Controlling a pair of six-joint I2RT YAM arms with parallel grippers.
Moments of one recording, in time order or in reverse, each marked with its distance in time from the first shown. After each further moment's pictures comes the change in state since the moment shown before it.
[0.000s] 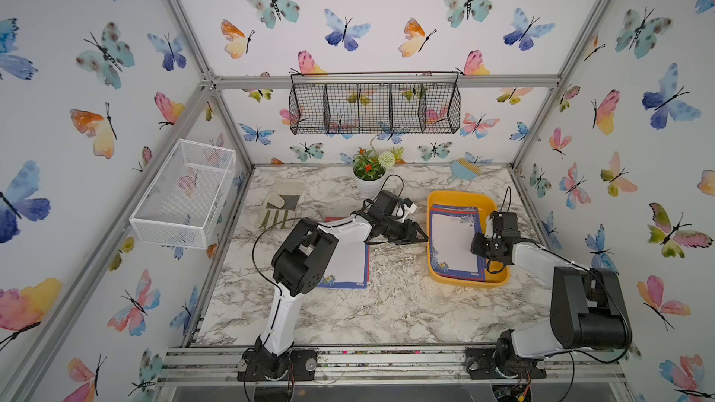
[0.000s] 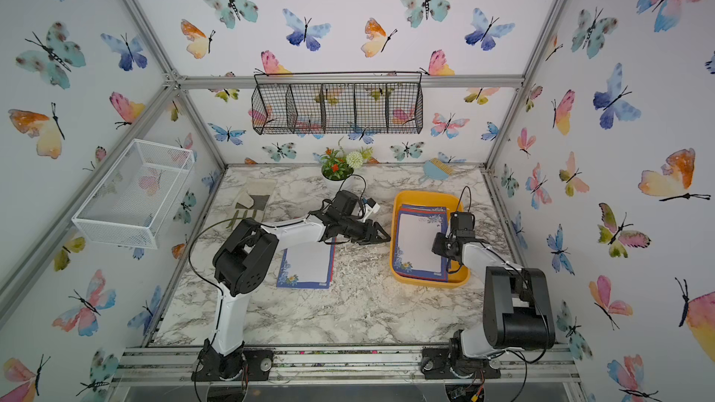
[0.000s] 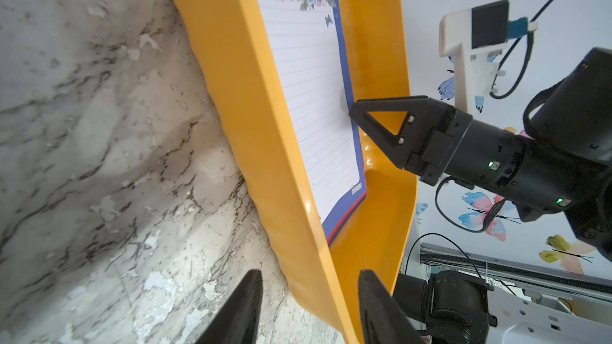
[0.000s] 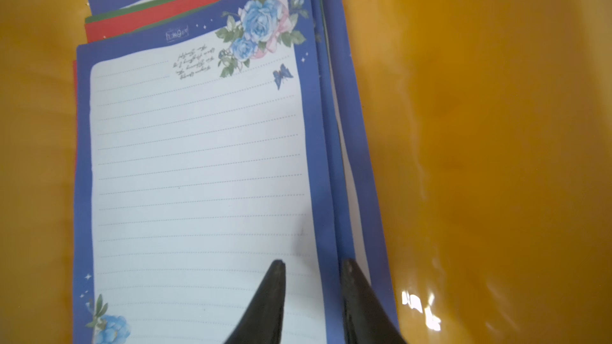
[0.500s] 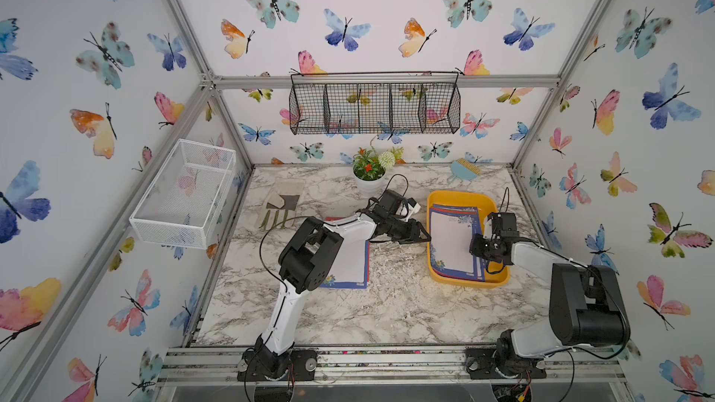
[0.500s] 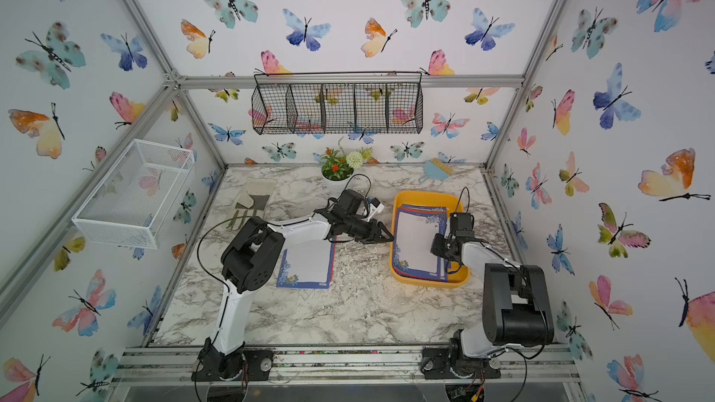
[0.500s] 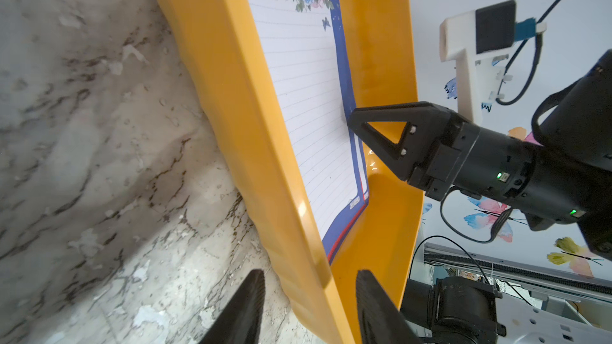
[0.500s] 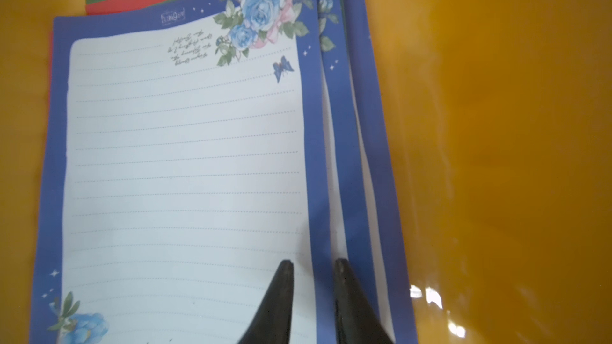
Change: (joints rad) left arm -0.011 0.063 0.080 -0.041 -0.003 0.018; right arm 0.000 0.016 0.000 0.002 -0.046 -0.001
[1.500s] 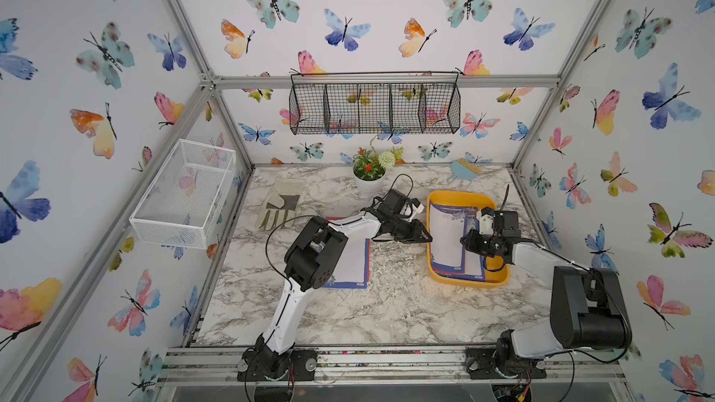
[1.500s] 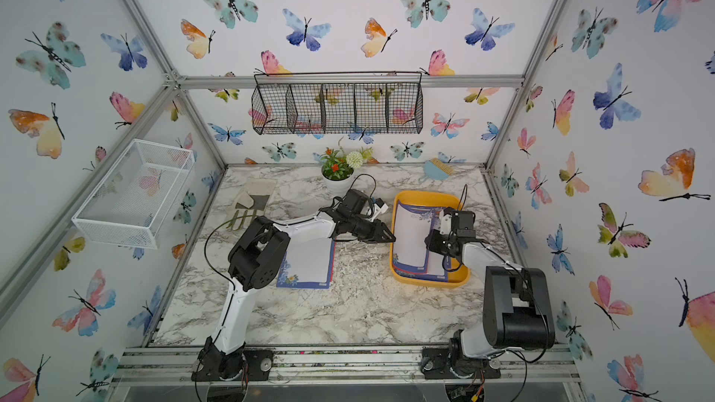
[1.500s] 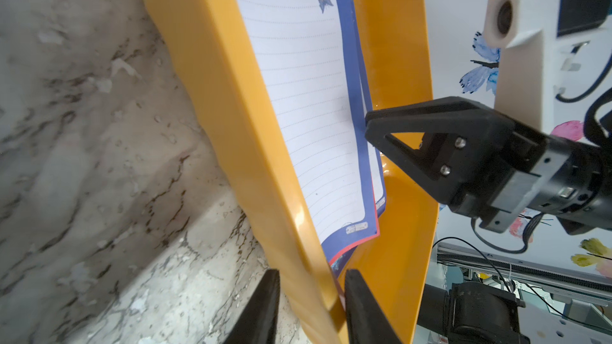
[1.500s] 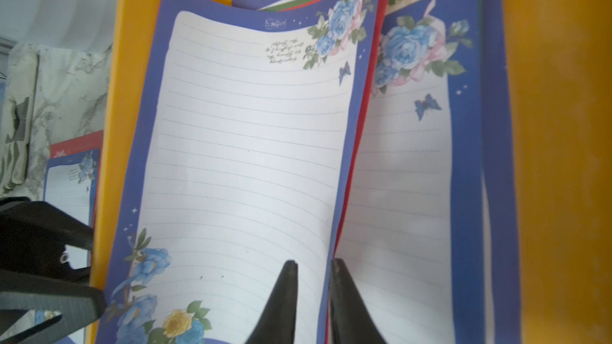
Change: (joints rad) left arm -0.014 0.051 0.076 -0.059 -0.021 0.047; right arm 0.000 -0.019 0.000 0.076 -0.244 -0.021
